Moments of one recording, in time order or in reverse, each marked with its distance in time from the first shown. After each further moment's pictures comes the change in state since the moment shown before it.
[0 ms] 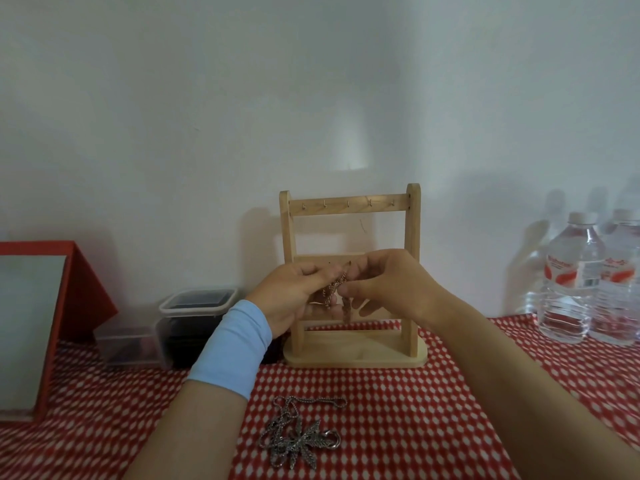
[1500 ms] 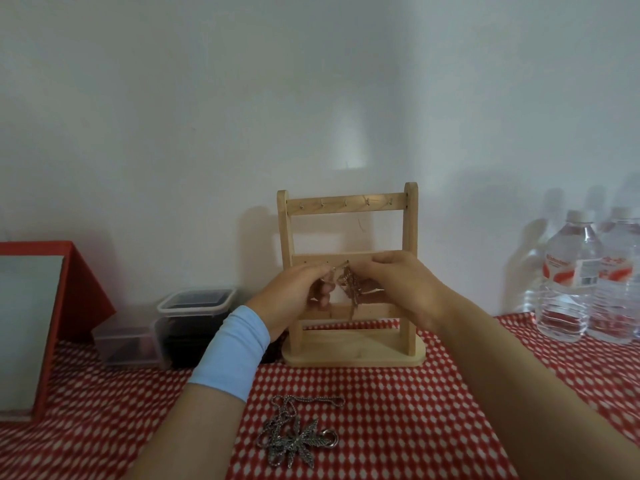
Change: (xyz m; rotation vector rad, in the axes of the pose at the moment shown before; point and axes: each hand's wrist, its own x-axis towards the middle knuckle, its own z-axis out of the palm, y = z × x) left_hand 0.009 -0.008 -0.001 0.150 -0.015 0.070; right_hand 0.005 0.009 -0.003 0.193 0.047 0.075
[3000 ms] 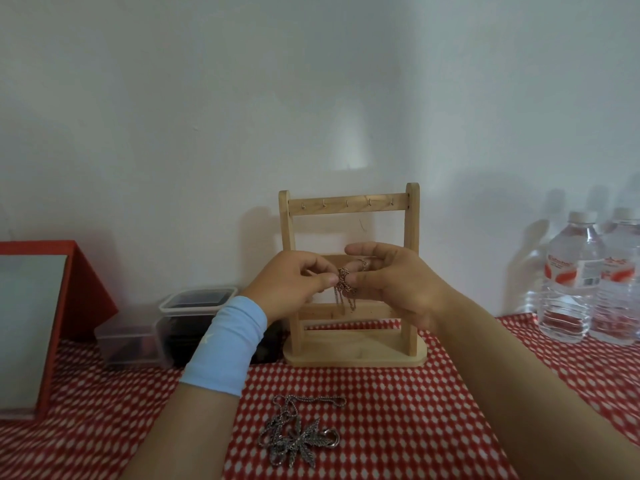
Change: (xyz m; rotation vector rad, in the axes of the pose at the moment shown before) left_hand -0.011 0.020 -0.007 0.546 0.149 0.150; right_hand 0.003 0.001 0.003 0.306 -0.047 -0.003
